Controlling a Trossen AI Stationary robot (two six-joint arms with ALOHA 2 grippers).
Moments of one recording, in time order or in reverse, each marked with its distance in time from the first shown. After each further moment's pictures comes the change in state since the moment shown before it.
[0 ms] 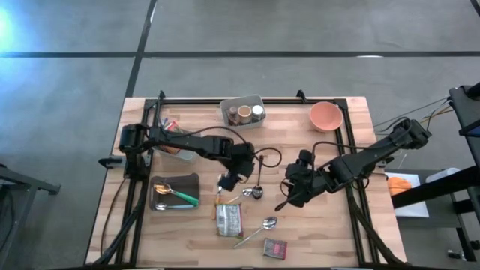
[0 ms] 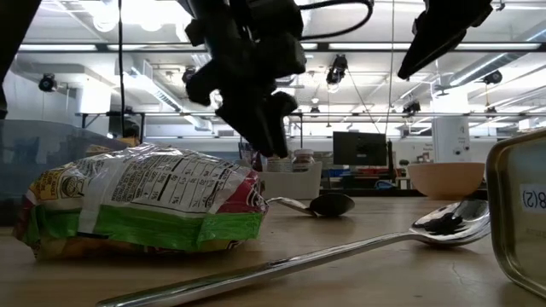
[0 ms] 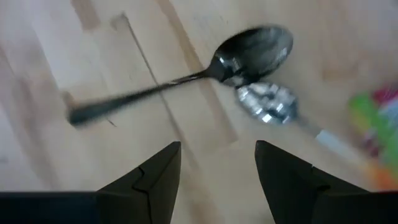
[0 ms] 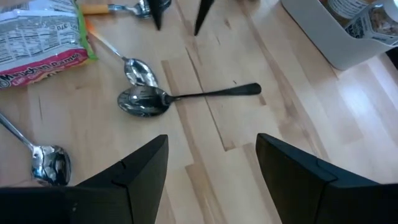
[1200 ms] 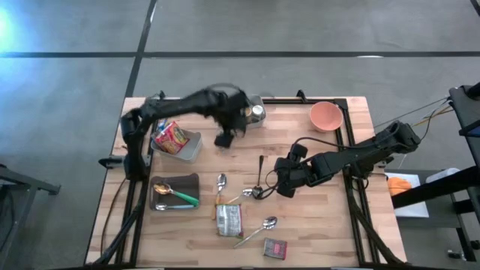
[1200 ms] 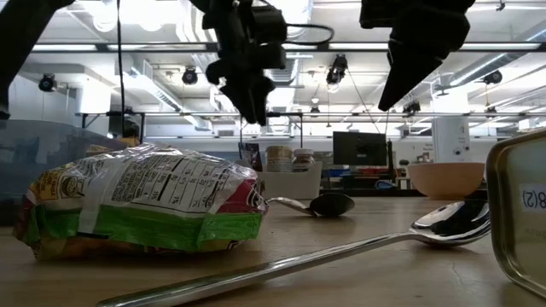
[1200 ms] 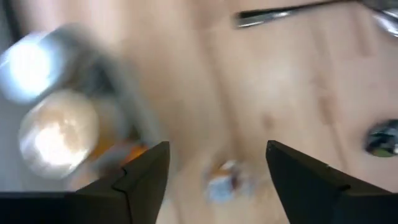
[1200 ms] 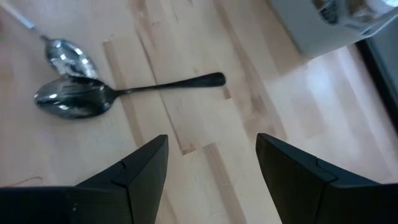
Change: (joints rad) left arm 0.327 0.003 0.344 -0.449 -0.097 0.210; right arm -0.146 0.144 0.047 -0.041 -0.007 -0.097
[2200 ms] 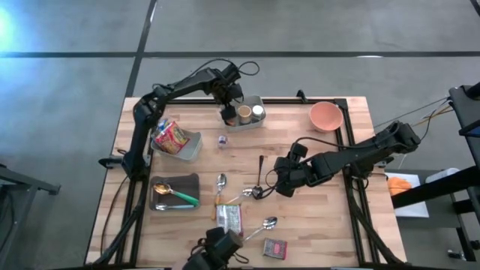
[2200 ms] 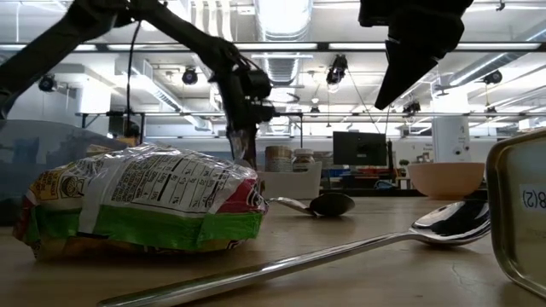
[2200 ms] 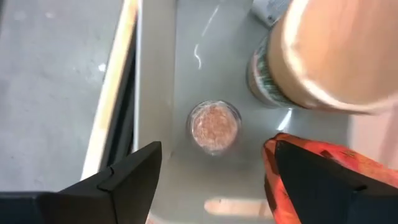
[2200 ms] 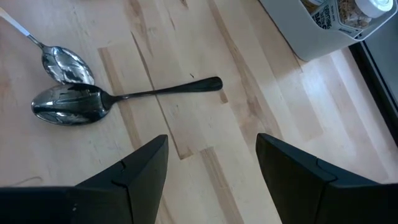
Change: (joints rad) left arm 0.340 0.221 0.119 0.087 0.032 -0.235; right arm 0.000 0.000 0.000 0.008 0.031 0.006
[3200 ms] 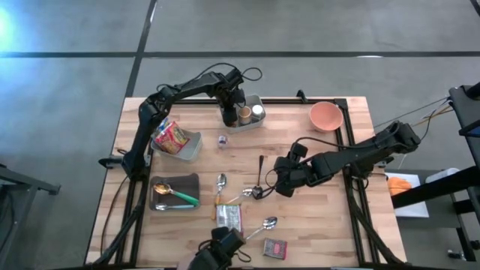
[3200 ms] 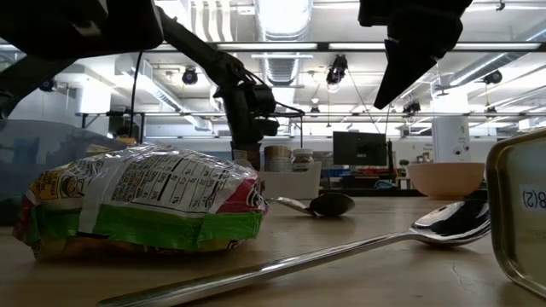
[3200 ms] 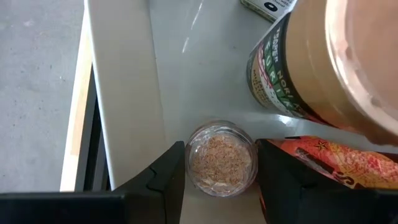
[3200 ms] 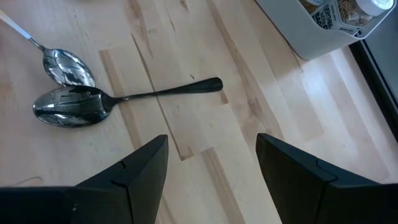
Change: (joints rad) left arm -0.001 0.089 -0.003 0.048 0.030 0.079; right arm 0.000 0.000 0.000 0.003 0.001 0.008
